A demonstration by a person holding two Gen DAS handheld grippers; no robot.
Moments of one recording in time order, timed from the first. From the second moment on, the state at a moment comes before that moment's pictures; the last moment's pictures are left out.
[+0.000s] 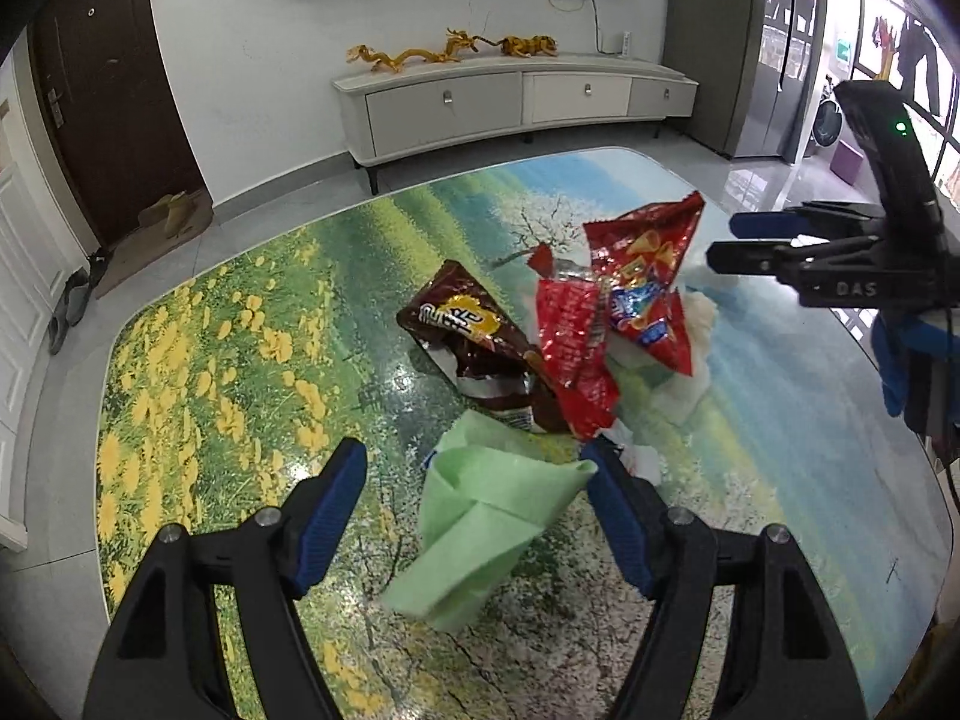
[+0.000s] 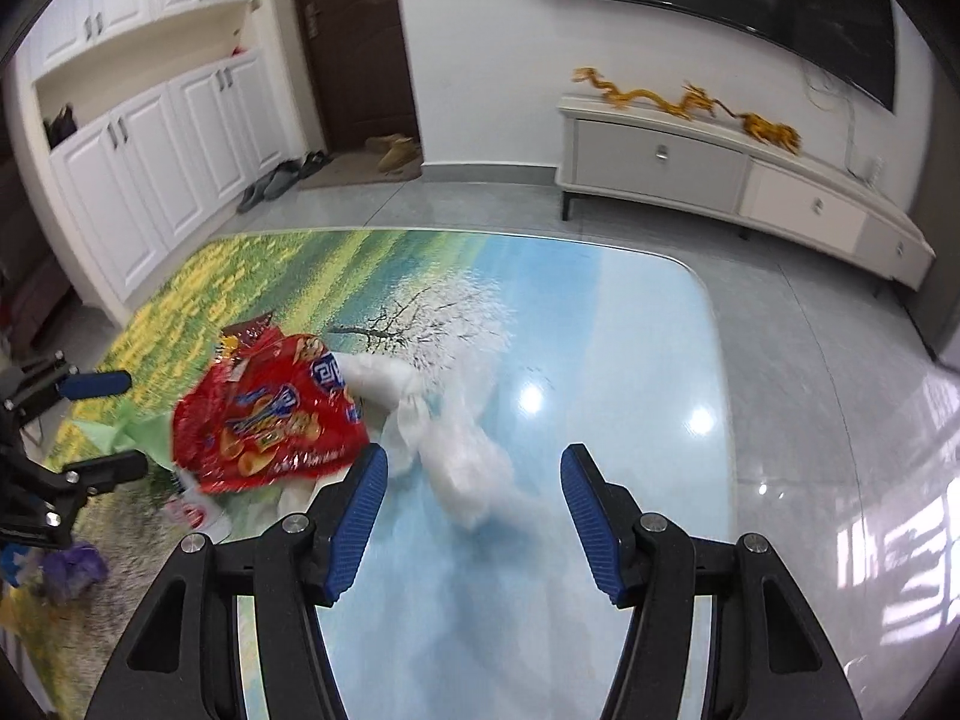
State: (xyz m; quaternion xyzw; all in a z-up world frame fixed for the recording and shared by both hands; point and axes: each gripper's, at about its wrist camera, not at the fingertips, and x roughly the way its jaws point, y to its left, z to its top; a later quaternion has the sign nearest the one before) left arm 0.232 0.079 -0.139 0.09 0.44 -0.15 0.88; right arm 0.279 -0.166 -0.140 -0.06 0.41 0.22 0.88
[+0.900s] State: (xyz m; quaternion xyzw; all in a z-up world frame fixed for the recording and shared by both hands) left arm 0.144 0.059 -0.066 0.08 0.38 -0.15 0.91; right arm 0.154 -0.222 -0.111 -0.02 0.40 0.25 0.88
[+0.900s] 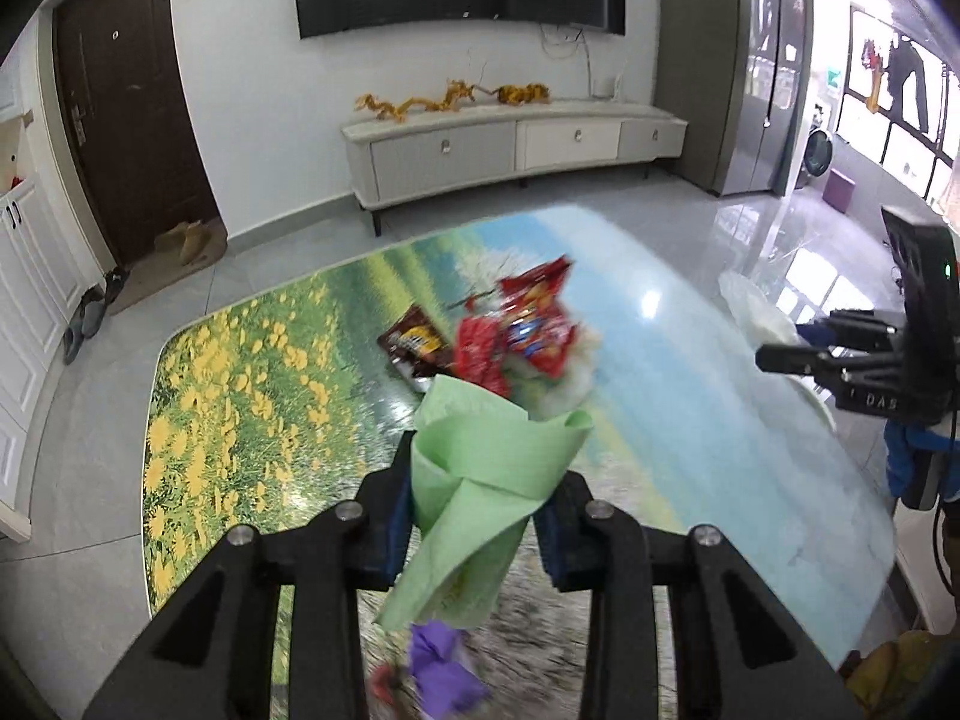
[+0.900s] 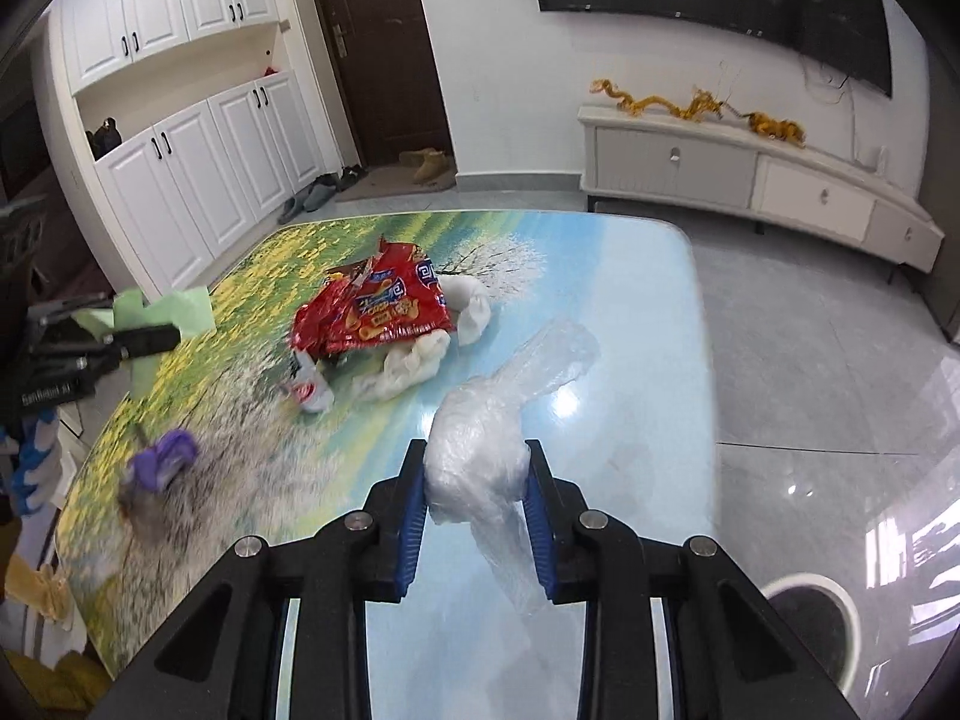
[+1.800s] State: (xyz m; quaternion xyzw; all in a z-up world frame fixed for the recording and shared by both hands) left arm 0.153 -0.231 -0.076 0.09 0.44 -0.33 0.83; right arm 0.069 -0.468 -0.167 0.14 0.40 0.07 0.91
